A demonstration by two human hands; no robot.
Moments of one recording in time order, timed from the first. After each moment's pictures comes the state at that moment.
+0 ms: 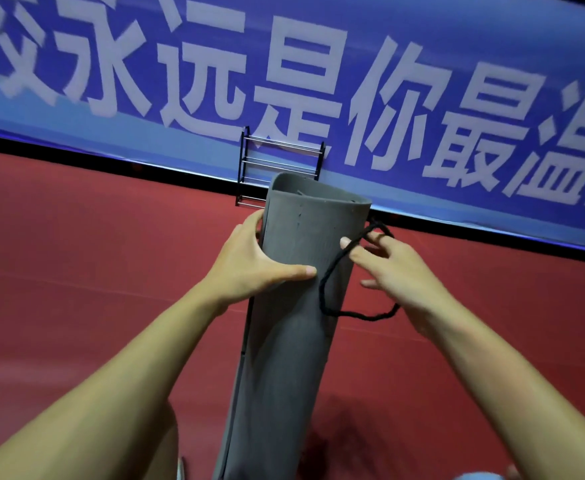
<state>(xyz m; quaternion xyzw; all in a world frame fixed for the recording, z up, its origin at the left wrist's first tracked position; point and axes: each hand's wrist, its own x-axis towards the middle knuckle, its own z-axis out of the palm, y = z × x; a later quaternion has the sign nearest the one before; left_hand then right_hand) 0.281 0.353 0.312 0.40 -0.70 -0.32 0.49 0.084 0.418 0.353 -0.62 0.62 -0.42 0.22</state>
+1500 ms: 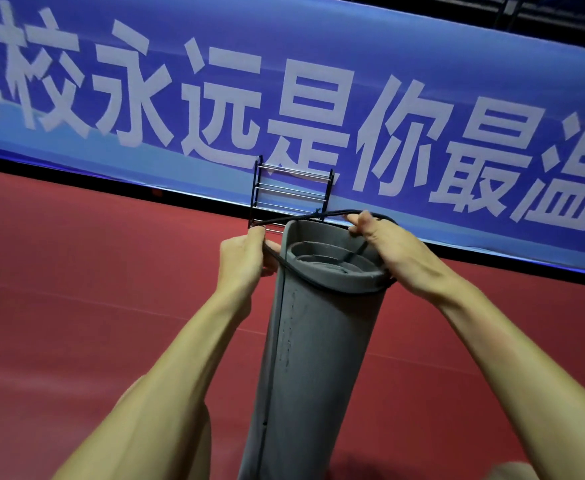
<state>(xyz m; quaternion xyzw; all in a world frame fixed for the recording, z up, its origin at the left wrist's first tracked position) 0.288 0.386 0.359 0.41 -0.46 -0.45 0.65 0.099 0.439 0.425 -0.74 0.60 -0.29 0.08</state>
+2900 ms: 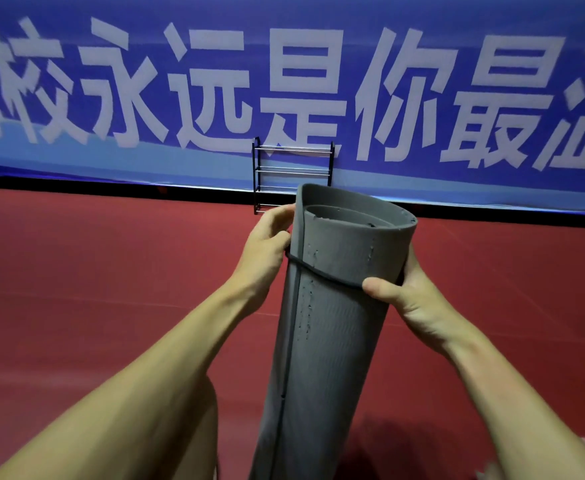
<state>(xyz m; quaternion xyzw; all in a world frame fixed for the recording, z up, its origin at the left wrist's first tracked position) 0.230 0.384 0.330 0.34 -0.60 -0.45 0.57 0.032 0.435 0.296 -0.64 0.40 -0.56 0.33</state>
